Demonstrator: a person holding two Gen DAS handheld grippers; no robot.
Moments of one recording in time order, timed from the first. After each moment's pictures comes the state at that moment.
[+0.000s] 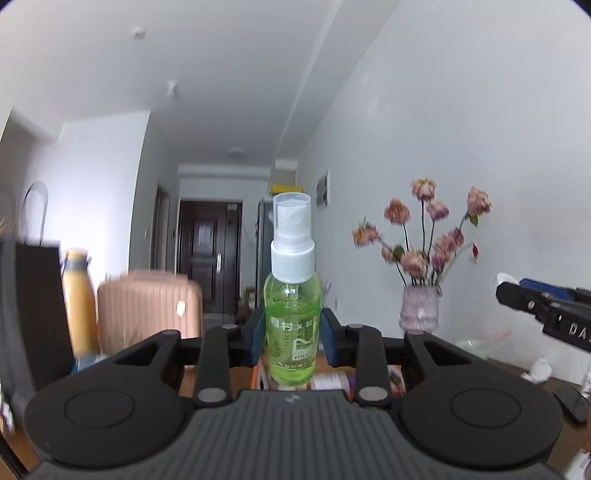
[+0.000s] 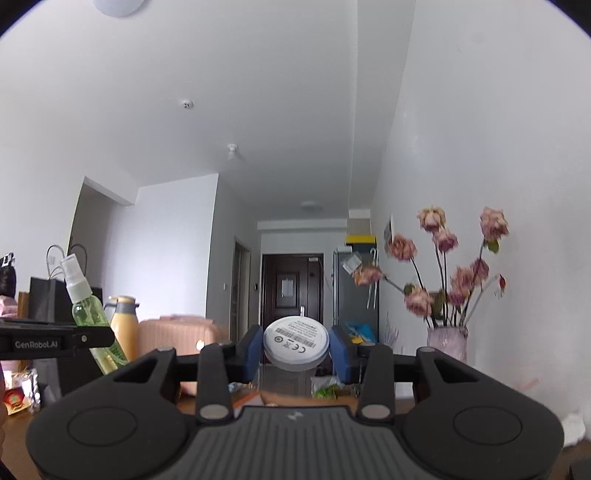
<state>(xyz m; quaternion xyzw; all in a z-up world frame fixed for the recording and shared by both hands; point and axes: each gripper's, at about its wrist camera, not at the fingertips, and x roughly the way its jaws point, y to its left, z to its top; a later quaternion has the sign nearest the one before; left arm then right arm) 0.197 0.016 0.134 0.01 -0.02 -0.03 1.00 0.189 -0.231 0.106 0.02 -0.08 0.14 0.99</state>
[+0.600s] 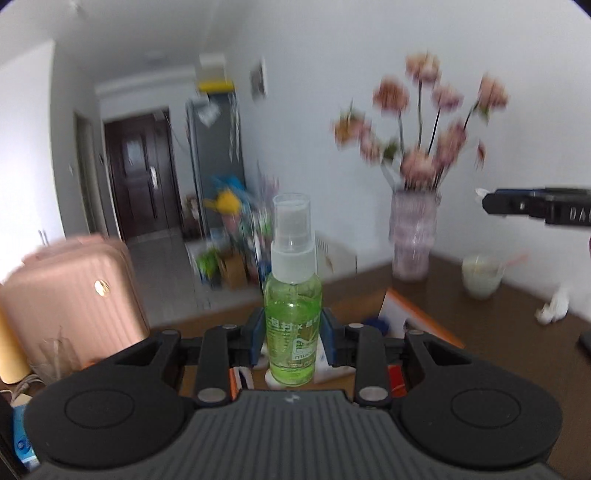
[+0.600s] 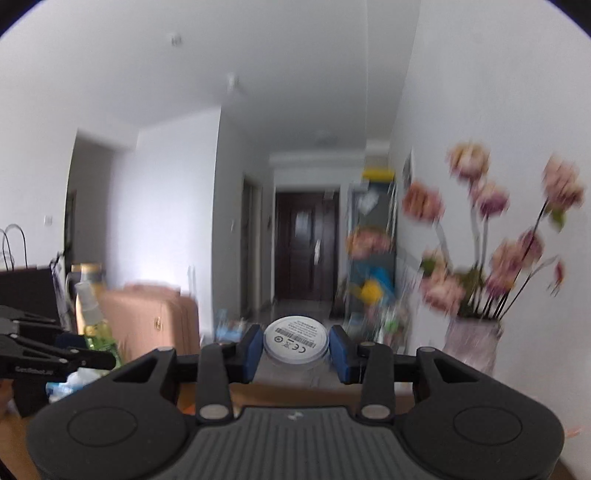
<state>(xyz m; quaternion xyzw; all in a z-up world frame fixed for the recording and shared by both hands) 0.466 0.021 0.151 0.09 0.20 -0.13 0.97 0.448 -0.267 0.184 0.00 0.08 0.19 0.98</state>
